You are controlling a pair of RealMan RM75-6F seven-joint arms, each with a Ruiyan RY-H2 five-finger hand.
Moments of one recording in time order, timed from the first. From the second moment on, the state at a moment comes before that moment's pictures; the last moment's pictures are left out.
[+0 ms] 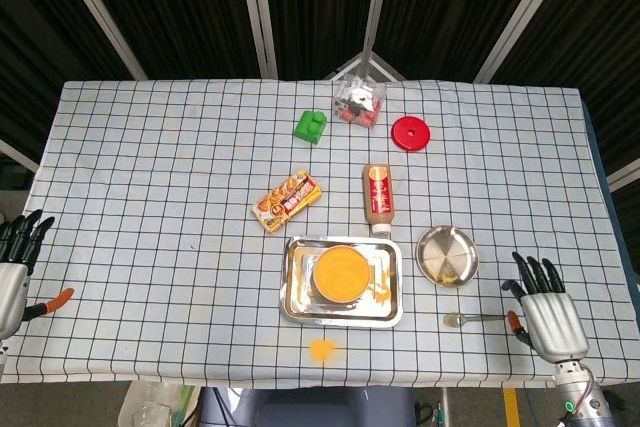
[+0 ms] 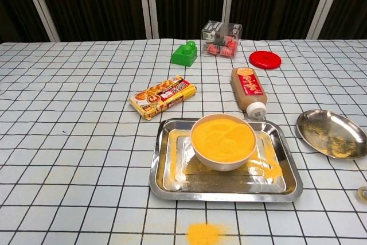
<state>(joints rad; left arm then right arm) -0.08 -1.11 -0.05 -1.69 1.53 1.55 0.13 0.10 -1.21 -0.02 -1.64 -1.50 1.36 -0.33</state>
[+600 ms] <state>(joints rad) -0.08 -1.00 -0.07 -2.03 1.52 1.57 0.31 0.09 -1.30 -0.05 -1.58 -1.49 1.33 -0.44</state>
